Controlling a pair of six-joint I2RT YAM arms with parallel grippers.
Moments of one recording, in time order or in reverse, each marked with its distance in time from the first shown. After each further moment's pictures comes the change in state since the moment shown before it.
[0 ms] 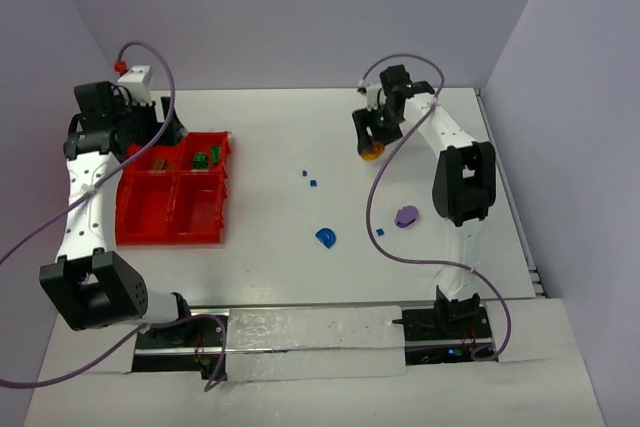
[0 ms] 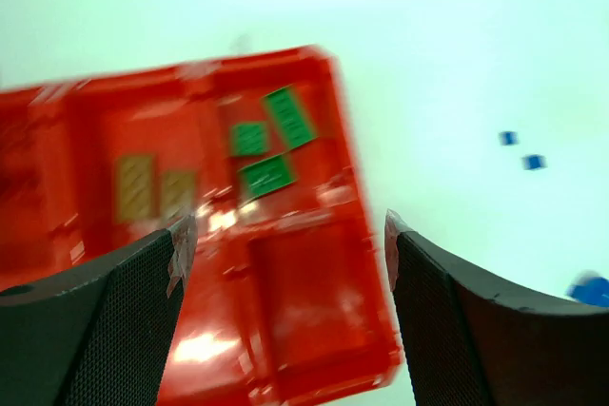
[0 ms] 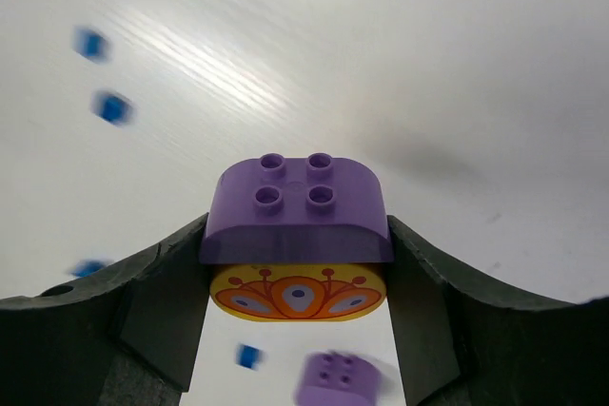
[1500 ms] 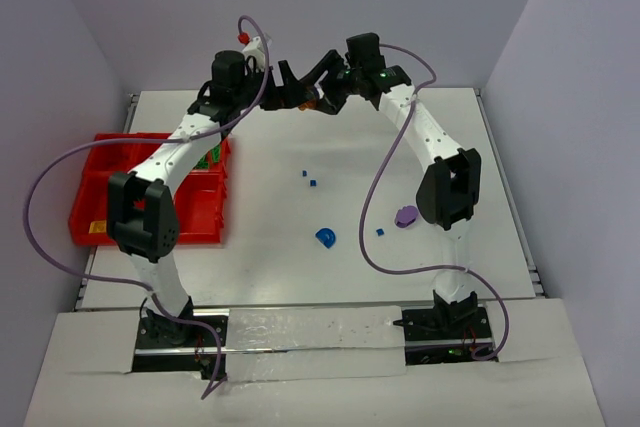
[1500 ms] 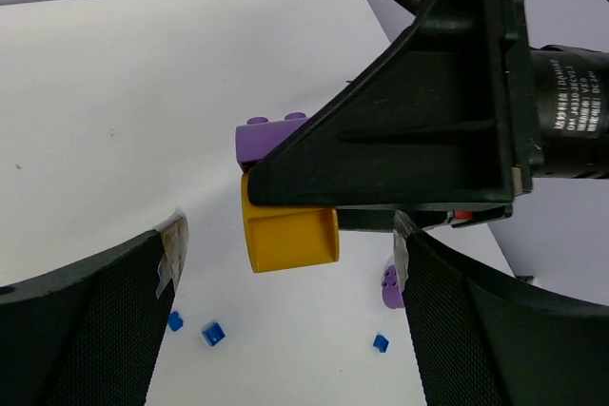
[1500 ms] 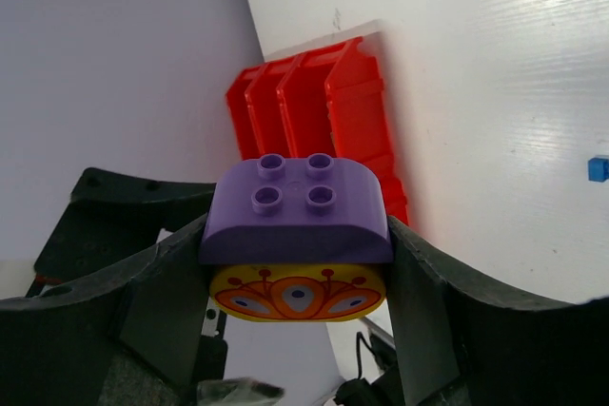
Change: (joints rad) left arm -0.576 0.461 0.254 0.539 0.047 -0.620; right arm 0.180 0.023 0.301 0.298 -0.124 1.308
